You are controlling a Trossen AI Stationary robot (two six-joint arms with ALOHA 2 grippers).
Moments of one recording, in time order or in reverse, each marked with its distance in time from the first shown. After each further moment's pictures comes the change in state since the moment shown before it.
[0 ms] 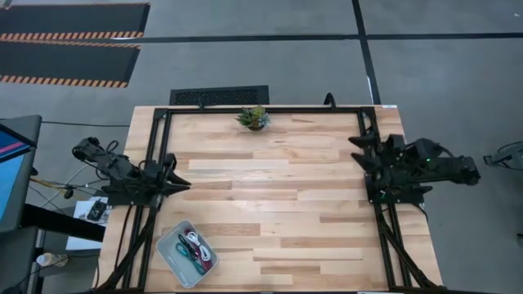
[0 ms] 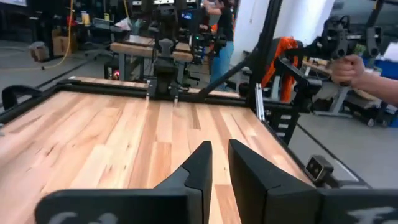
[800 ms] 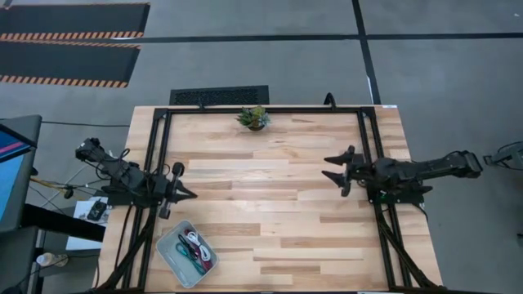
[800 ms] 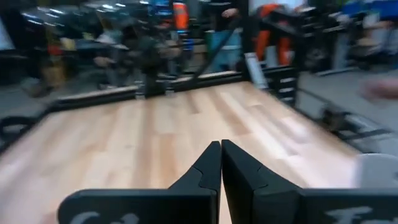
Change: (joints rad) left arm 0.000 0.001 -0.188 0.157 0.073 0.237; right arm 0.080 0.093 -0.322 -0.045 0.239 0.044
